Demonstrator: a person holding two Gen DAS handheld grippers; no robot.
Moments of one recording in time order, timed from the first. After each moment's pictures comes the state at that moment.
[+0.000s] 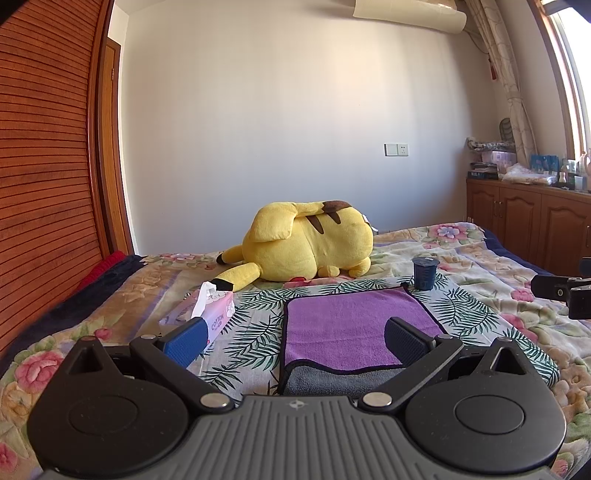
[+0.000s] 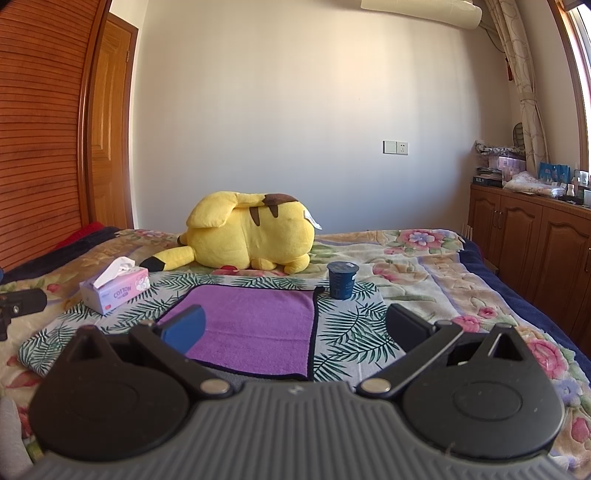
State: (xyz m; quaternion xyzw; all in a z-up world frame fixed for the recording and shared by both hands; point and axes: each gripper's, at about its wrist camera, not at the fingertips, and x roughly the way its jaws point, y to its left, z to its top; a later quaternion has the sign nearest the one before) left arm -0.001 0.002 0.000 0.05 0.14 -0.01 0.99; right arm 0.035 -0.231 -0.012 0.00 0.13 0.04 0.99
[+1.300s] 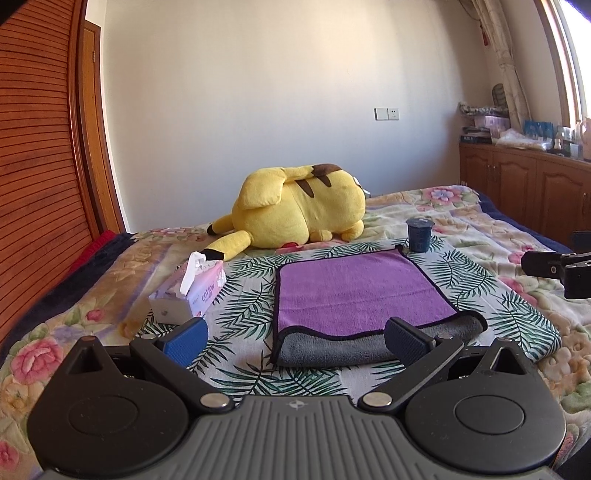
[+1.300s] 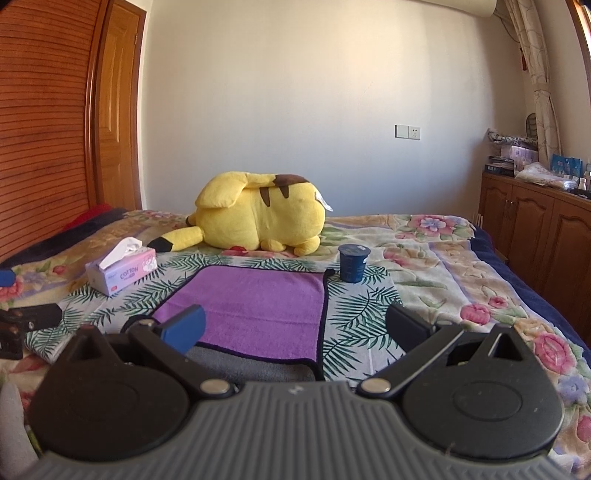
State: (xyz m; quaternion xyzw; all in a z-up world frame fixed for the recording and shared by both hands) left arm 0.014 0.001 -0.007 0.07 0.20 -0.01 0.98; right arm 0.043 -0.224 -0.018 -0.01 0.16 0.06 0.99
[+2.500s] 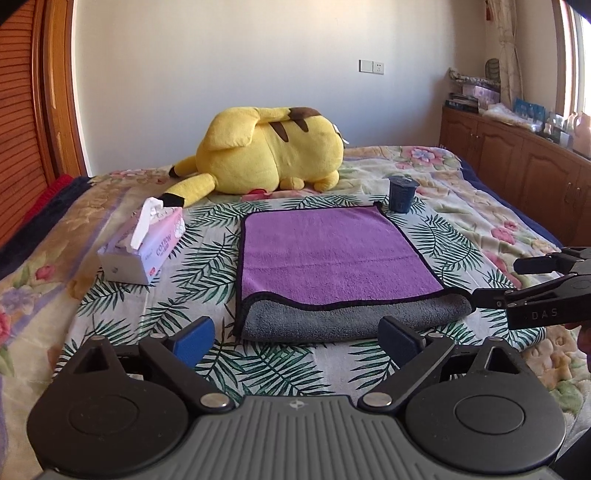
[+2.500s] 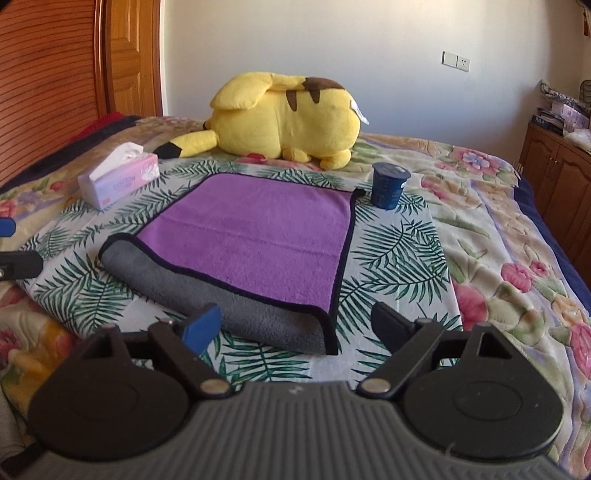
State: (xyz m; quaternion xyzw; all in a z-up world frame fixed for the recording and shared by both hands) left arm 0.078 0.009 -0.025 0.03 0.30 -0.07 0.95; right arm 0.120 -0.222 -0.053 -0.06 0.31 0.10 0.94
